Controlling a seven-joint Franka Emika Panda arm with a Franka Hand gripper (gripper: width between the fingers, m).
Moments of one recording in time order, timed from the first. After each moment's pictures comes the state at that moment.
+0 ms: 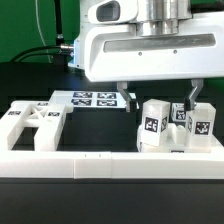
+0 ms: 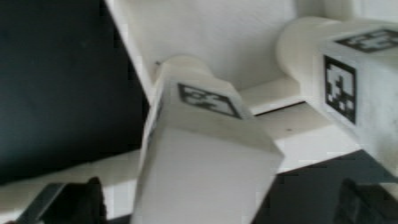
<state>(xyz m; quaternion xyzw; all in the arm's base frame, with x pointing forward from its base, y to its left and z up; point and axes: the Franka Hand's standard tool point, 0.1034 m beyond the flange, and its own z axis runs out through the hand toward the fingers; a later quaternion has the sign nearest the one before) 0.642 0.053 0.085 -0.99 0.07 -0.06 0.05</state>
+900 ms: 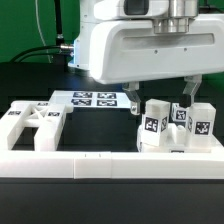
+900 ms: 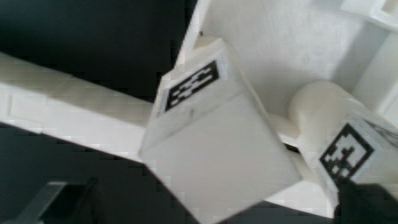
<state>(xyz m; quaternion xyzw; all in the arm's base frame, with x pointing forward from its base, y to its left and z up) 0.644 0.059 0.088 -0.97 -0.22 -0.07 0.01</state>
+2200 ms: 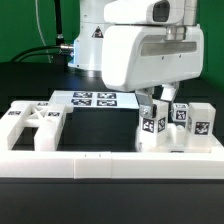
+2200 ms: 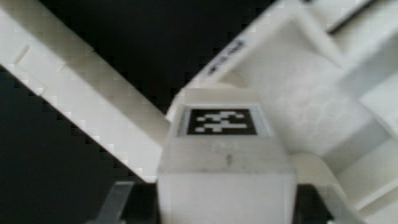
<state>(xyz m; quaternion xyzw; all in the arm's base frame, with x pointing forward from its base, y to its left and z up) 0.636 0.052 0.077 -0.92 -0.38 -0.05 -0.02</state>
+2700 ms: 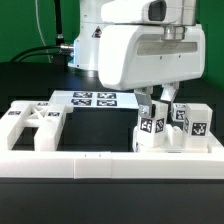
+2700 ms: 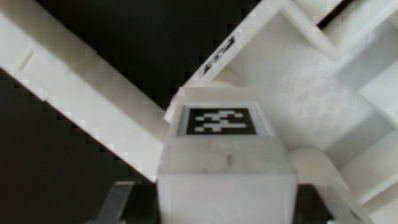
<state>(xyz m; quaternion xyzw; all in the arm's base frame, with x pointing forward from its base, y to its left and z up) 0.637 0.052 0.077 -0.95 -0.31 -0.06 -0.02</state>
